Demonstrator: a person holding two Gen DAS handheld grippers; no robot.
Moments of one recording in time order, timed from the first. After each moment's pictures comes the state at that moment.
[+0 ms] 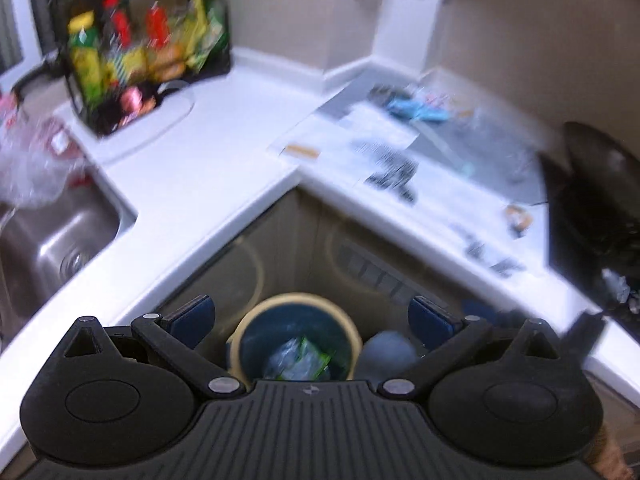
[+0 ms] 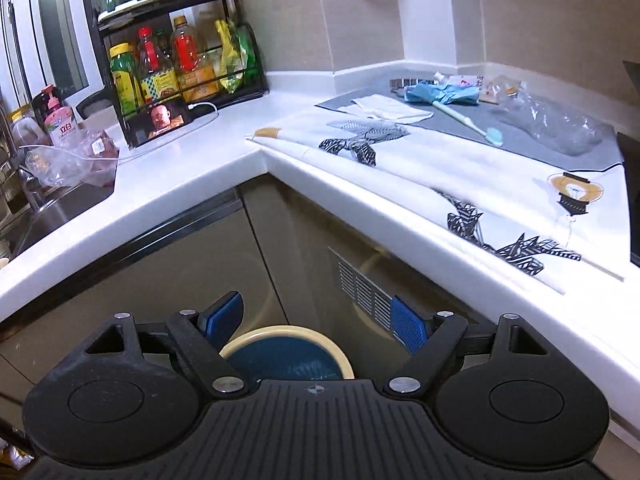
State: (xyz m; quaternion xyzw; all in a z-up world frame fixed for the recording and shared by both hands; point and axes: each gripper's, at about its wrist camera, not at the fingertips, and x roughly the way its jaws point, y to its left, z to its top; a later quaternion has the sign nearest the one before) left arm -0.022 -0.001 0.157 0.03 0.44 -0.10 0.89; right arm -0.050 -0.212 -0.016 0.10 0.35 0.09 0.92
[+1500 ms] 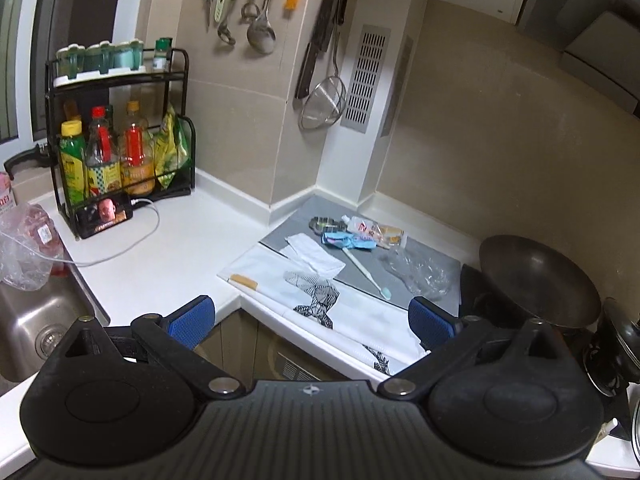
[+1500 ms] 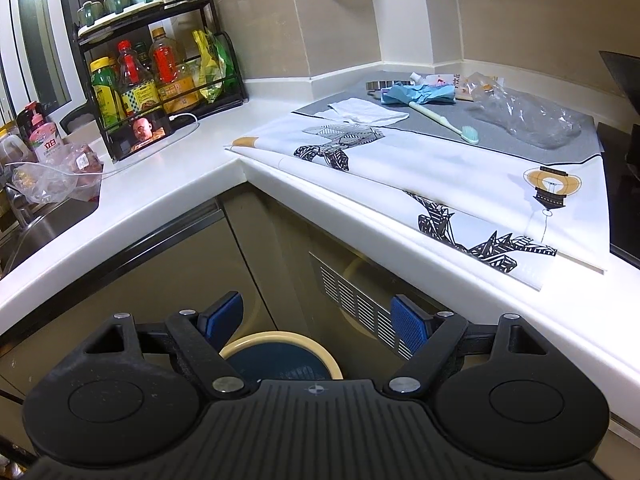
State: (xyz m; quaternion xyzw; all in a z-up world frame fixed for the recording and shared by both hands) left arm -0.066 -0.018 0.272 -0.04 0.30 -0.15 0.94; right arm -0.050 -0.223 -0.015 0.12 0.35 0.07 0.93
